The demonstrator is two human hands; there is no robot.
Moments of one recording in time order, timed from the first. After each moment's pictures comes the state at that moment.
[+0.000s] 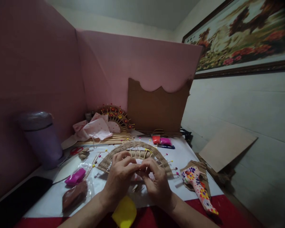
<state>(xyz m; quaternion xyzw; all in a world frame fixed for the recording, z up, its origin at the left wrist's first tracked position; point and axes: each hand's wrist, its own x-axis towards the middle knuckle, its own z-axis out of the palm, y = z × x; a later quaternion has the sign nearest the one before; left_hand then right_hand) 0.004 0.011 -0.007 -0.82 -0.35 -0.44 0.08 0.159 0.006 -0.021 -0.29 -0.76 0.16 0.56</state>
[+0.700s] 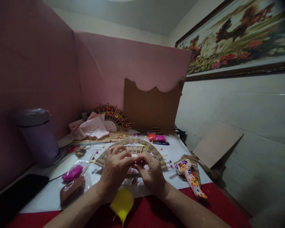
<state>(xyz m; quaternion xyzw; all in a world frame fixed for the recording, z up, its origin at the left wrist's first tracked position) -0.001 0.009 0.000 -0.83 -0.33 -0.43 0.14 0.159 0.006 -0.019 -0.30 -0.76 0.15 0.55</state>
